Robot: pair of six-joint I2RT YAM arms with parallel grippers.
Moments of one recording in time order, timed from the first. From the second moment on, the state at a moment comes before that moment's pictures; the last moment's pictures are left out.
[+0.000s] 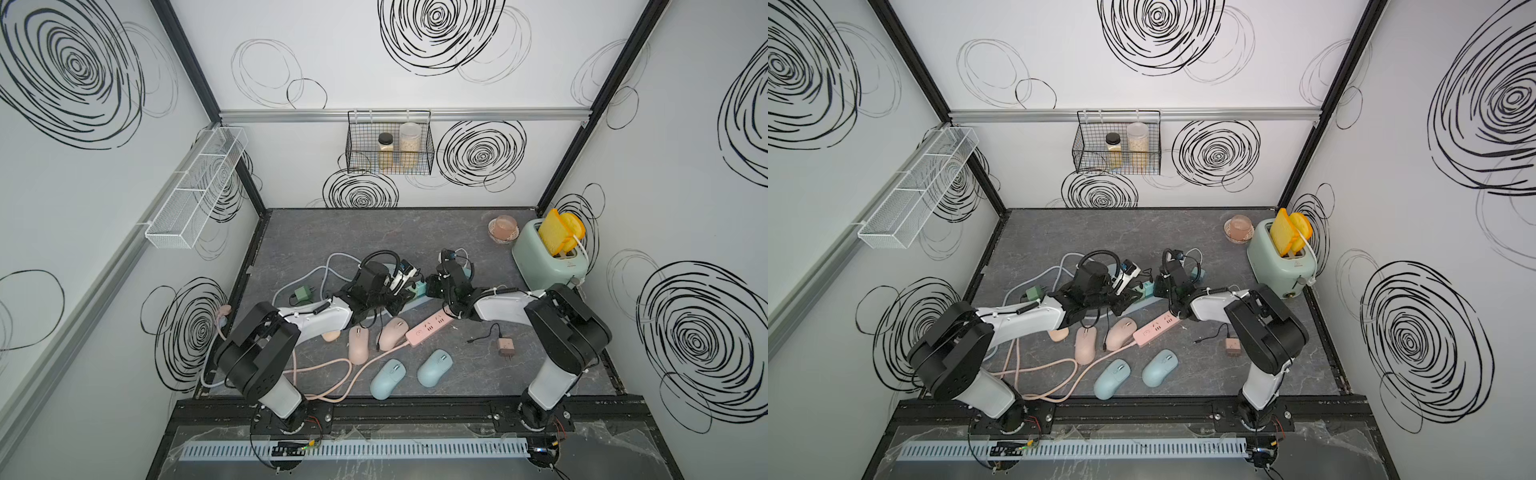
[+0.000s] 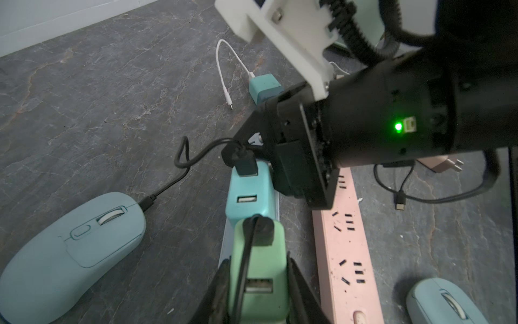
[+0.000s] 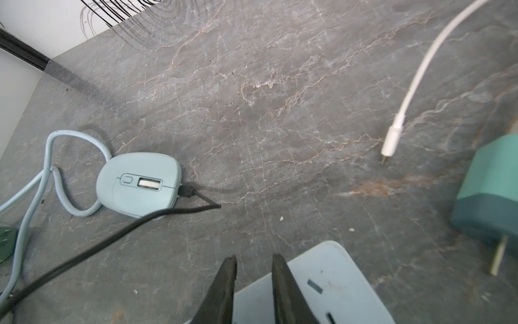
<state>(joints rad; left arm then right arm) -0.63 1.59 0.77 0.23 0.32 0.02 0.64 1.75 0.79 0.25 0.14 0.68</state>
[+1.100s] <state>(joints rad) -0.24 1.56 0.66 0.60 0.29 -0.52 0.67 1.72 0.80 0.13 0.10 0.66</state>
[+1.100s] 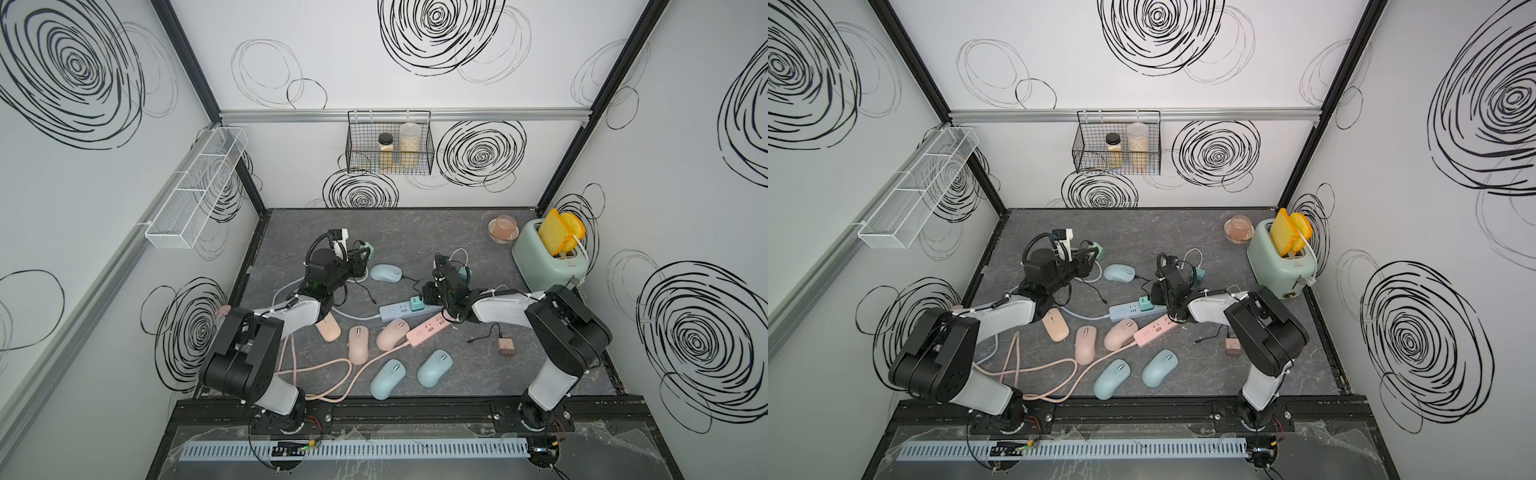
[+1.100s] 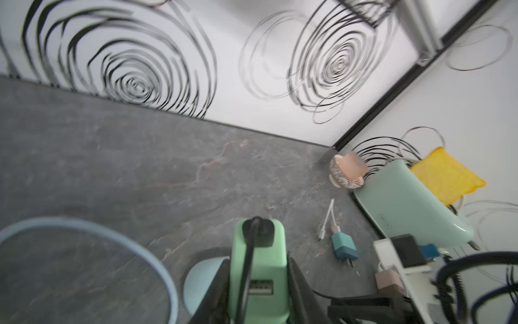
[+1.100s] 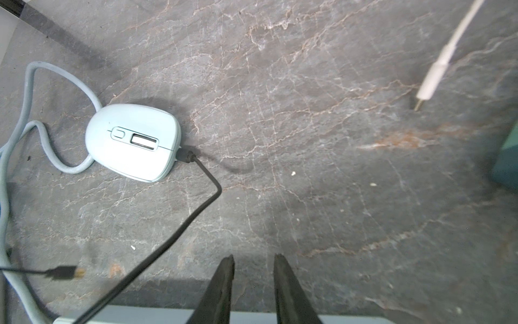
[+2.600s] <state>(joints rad) -0.15 1.07 0.51 0.62 0.33 -0.99 0.56 1.31 0.72 -0.04 -0.03 0.62</state>
